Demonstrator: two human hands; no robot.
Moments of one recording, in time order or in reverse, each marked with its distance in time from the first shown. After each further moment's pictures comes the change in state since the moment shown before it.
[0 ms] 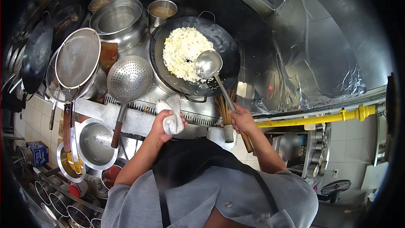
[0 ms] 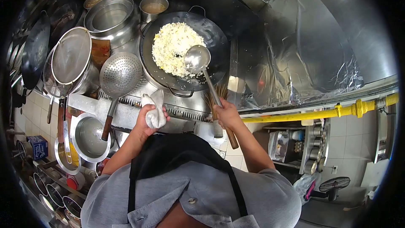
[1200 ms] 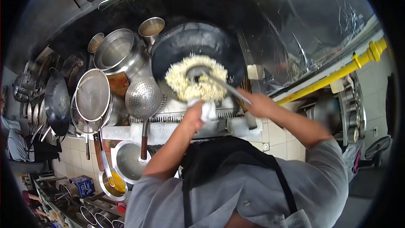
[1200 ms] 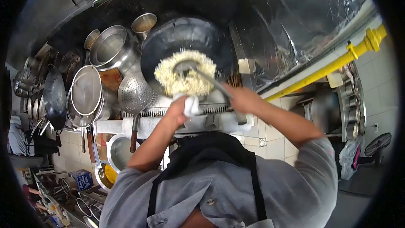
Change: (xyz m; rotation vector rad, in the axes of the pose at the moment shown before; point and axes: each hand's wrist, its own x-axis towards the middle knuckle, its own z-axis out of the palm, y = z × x) left_hand 0.070 -0.031 0.041 0.511 0.355 -0.143; right_hand -0.048 -0.034 -0.019 -0.975 -0.008 -0.333
